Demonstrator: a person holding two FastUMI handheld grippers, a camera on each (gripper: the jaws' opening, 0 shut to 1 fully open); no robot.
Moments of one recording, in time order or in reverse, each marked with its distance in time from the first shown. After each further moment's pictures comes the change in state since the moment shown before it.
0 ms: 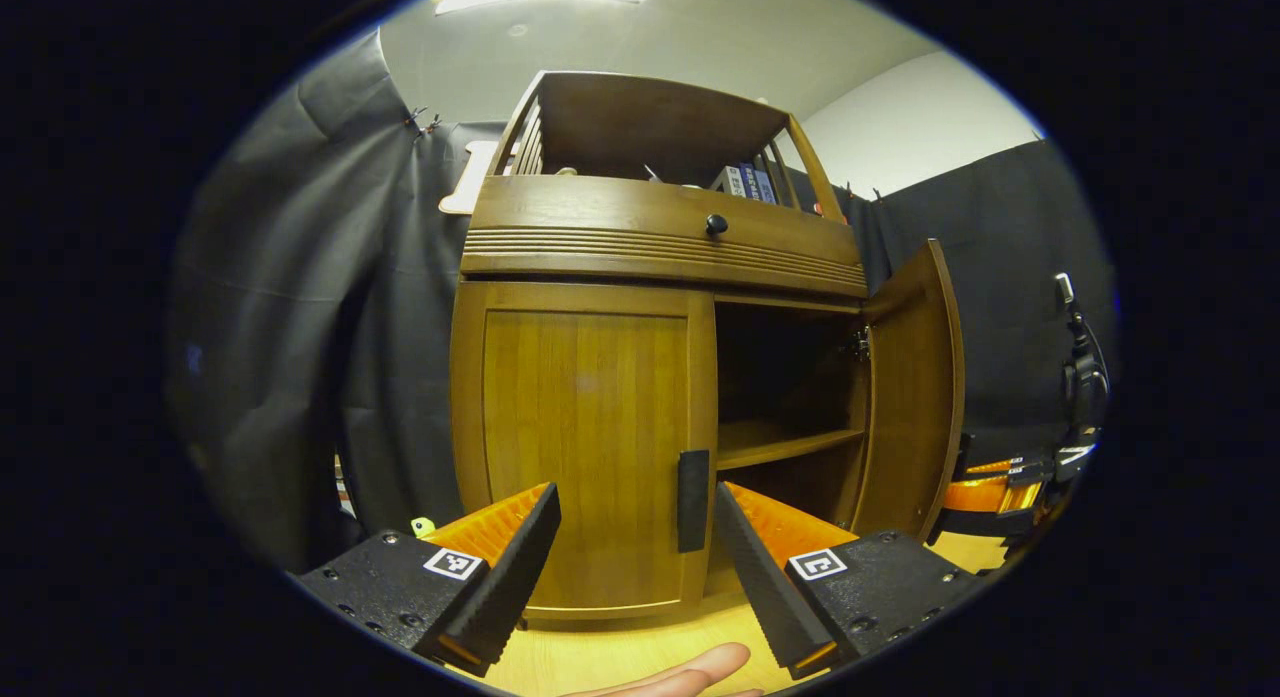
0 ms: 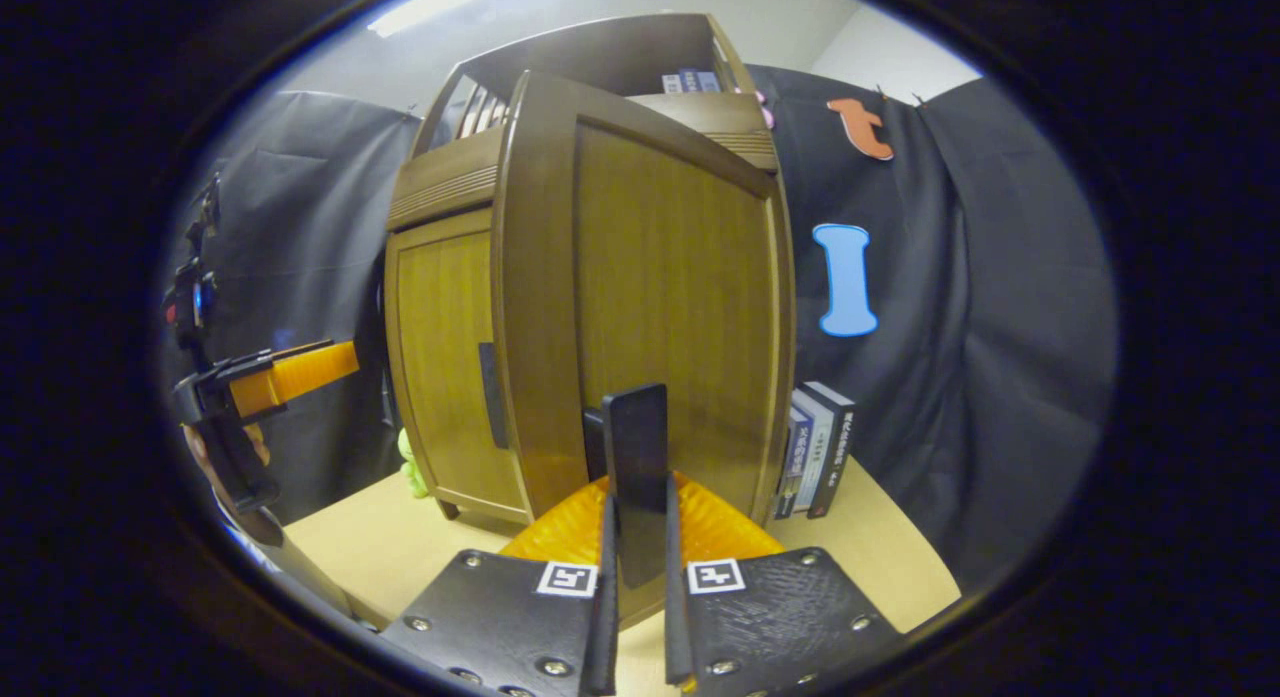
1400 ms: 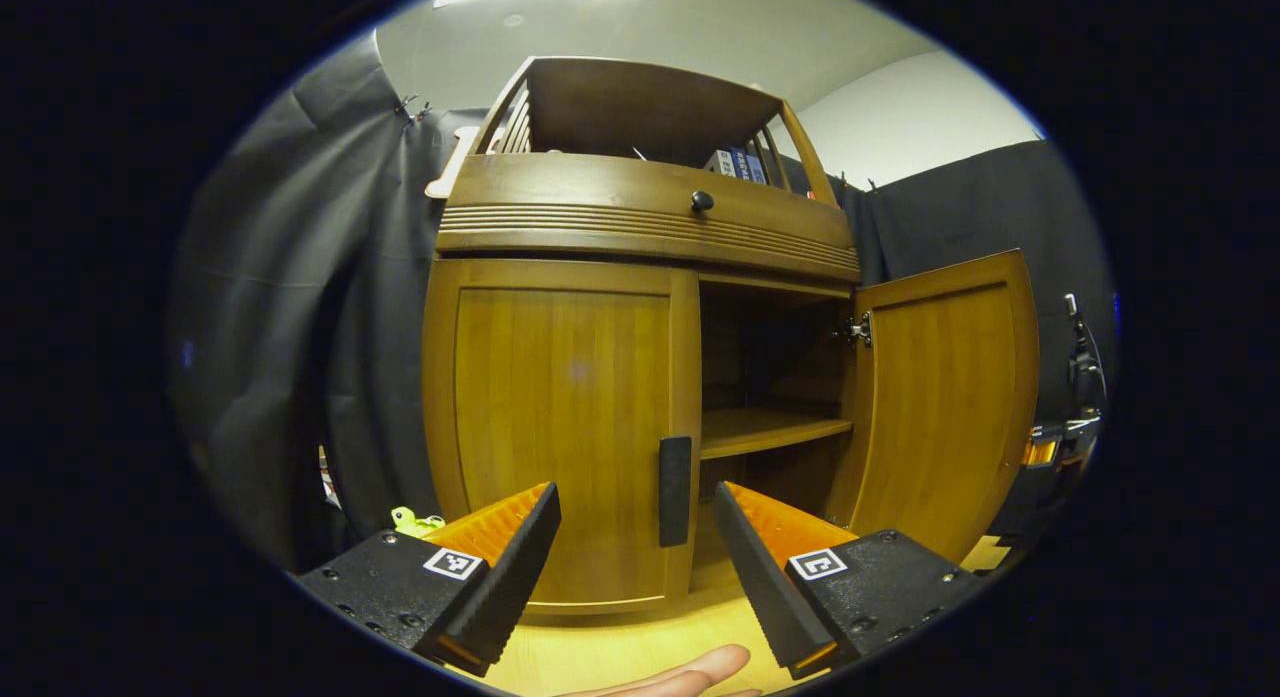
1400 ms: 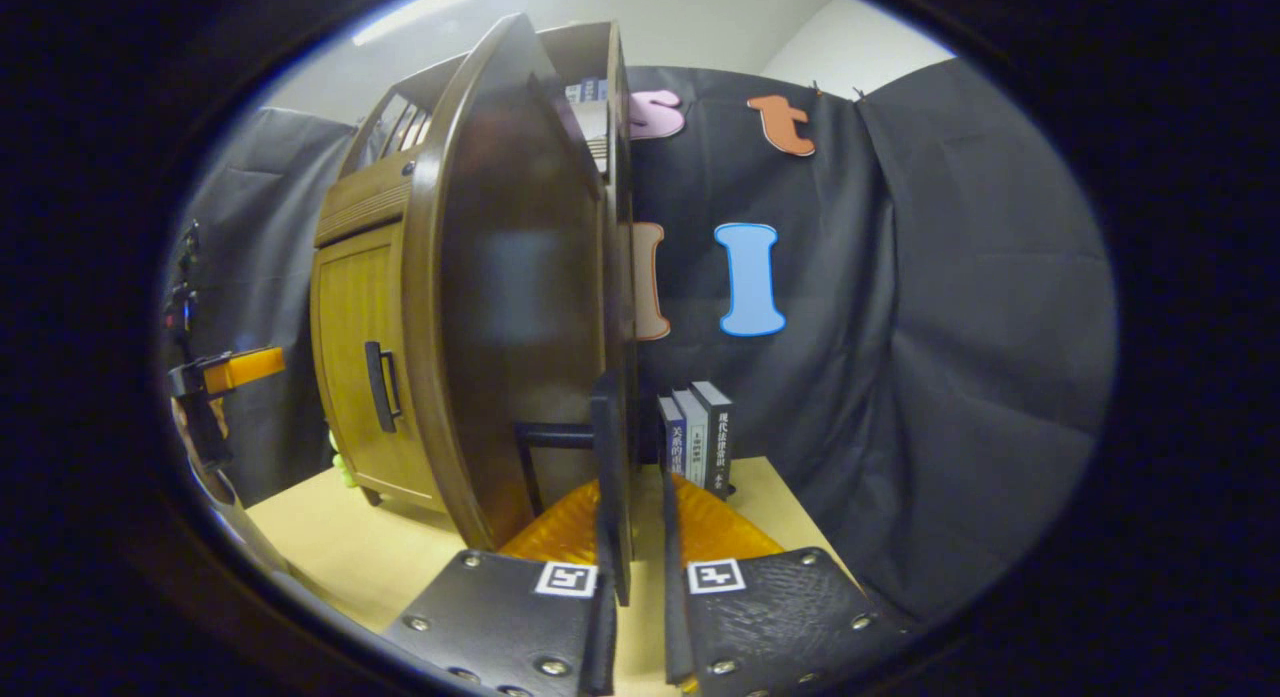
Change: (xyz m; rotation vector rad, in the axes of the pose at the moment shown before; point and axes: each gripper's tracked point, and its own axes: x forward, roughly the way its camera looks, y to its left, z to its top) left arm 0.016 -0.018 -0.019 -0.011 0.049 -0.027; right arm 0.001 -0.086 0.006 -0.014 -0.039 -0.060
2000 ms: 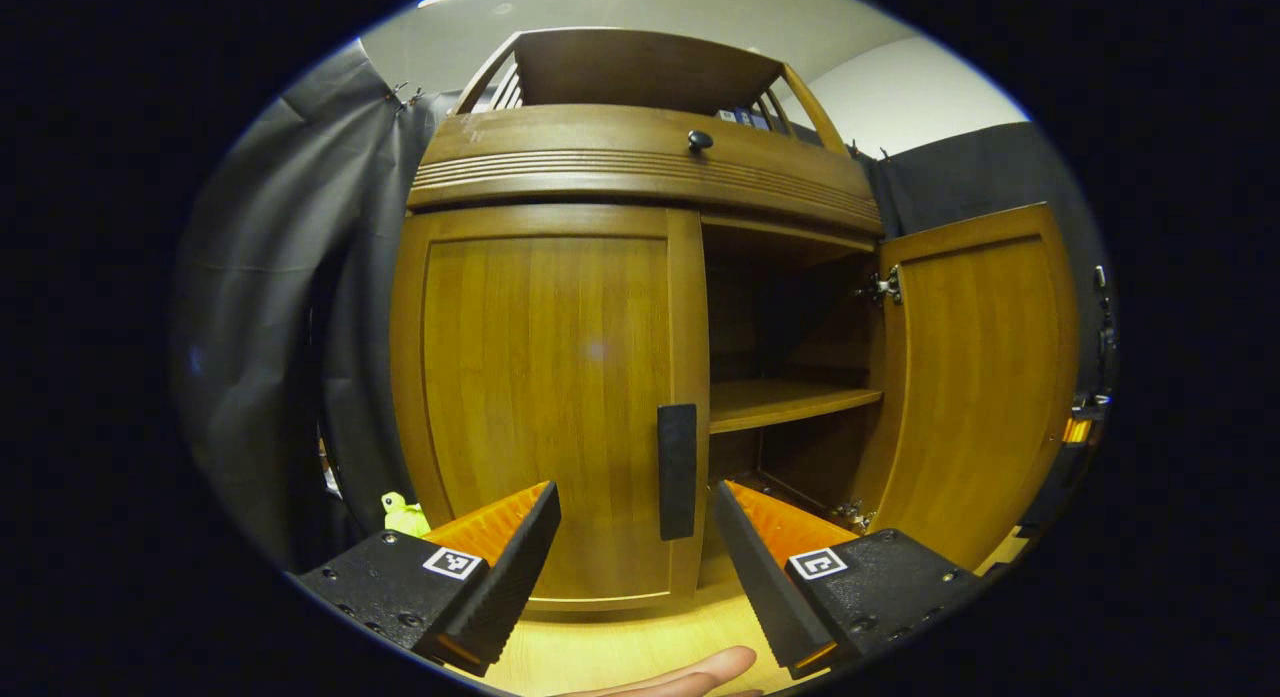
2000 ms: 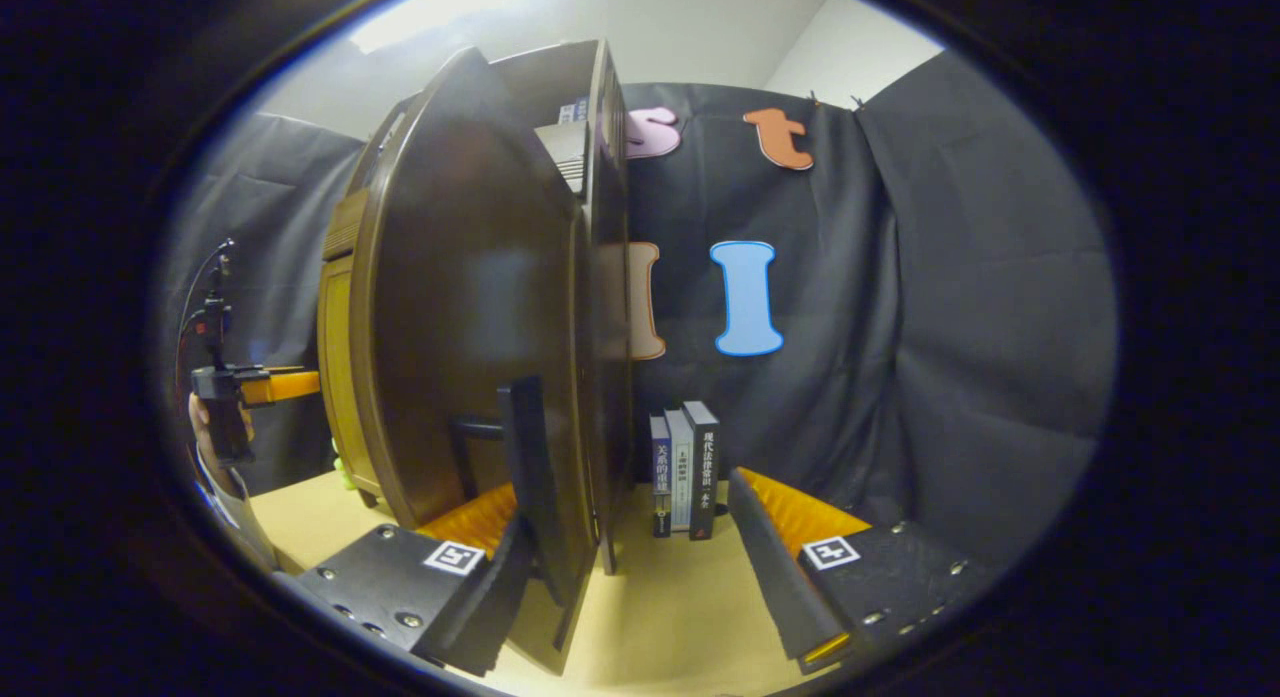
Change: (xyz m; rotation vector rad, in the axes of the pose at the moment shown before) left arm 0.045 -0.003 -0.044 0.030 0.083 0.065; right arm 0.006 -0.011 0.006 -0.012 -0.056 0.017
